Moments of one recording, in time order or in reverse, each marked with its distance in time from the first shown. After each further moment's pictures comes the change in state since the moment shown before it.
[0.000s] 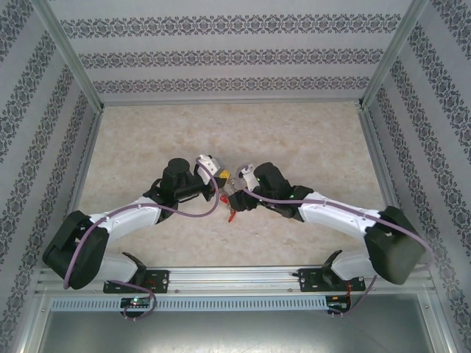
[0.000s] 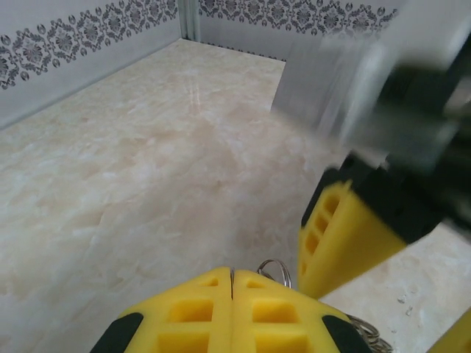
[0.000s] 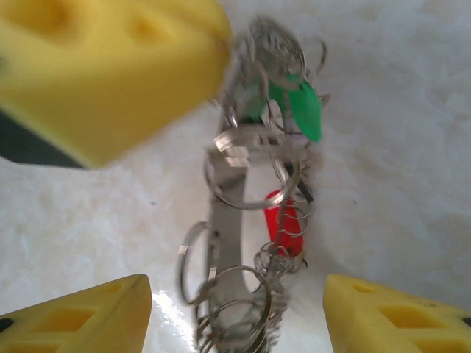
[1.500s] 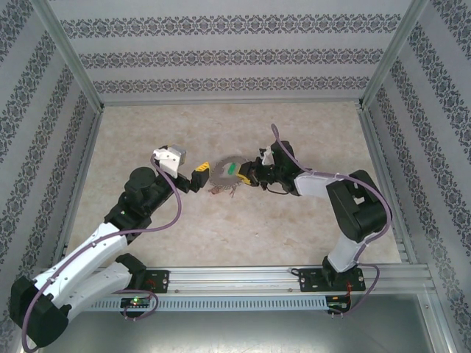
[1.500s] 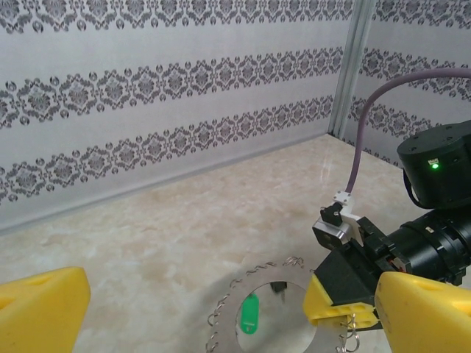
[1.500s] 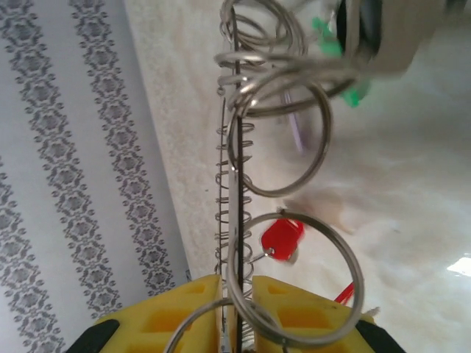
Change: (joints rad) left arm 0.003 -0.506 -0.001 -0.292 -0.449 -0.169; right arm -0.342 0.360 0.077 0.374 -0.514 0.916
